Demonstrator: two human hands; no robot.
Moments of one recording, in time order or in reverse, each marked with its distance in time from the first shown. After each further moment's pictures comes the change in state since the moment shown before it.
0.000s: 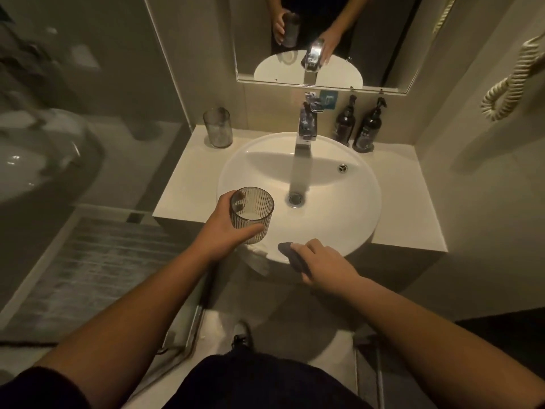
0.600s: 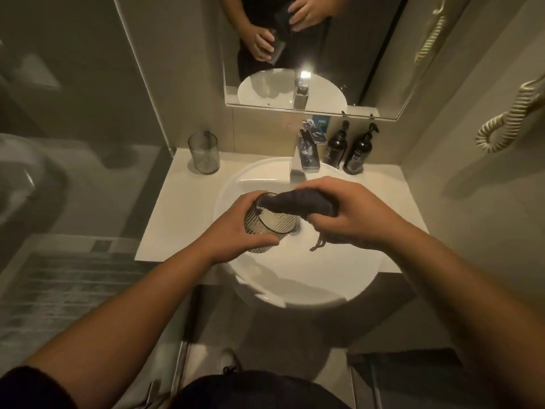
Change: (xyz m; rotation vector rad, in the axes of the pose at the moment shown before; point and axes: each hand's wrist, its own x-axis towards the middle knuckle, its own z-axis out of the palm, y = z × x) left_hand 0.095 0.028 -0.037 0.023 -0.285 0.251; right_hand 0.040 -0.041 -0.202 0.441 0.306 -0.070
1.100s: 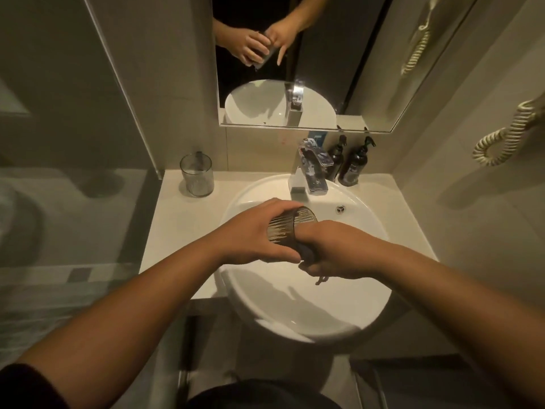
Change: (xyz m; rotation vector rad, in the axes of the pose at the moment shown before) left_hand 0.050 0.022 -0.051 0.125 -0.322 0.223; right_hand 0.051 -0.014 0.034 -0.306 -0.302 -0.021
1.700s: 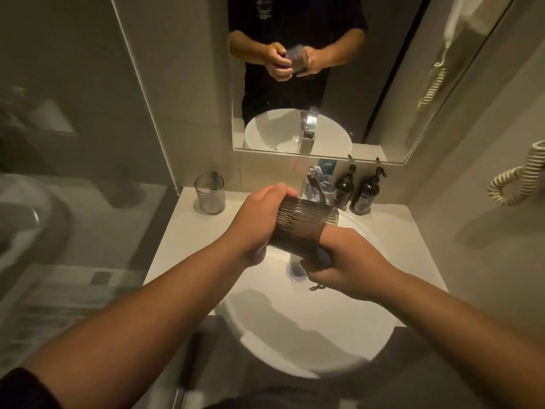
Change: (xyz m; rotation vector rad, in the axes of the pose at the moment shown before) left_hand 0.040 0.075 0.003 -0.843 0.575 -0.320; right_hand -0.021 0.024 -0.023 0.155 0.312 -0.084
